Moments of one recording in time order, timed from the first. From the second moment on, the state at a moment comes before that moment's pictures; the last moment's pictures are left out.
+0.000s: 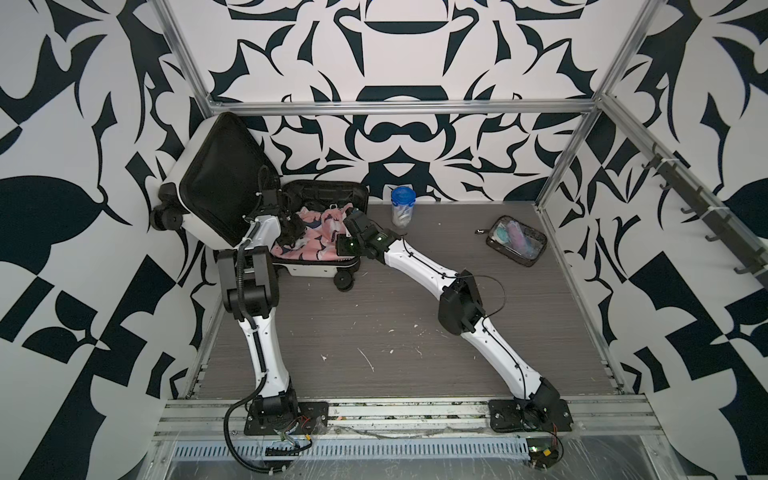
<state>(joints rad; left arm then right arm) 0.11 2.17 1.77 -0.61 0.21 -0.47 0.81 2.68 2.61 -0.60 -0.08 0.65</state>
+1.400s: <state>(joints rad) -0.27 1.32 1.11 -0.01 0.52 -0.68 -0.13 1.25 1.20 -0.61 -0.15 0.52</state>
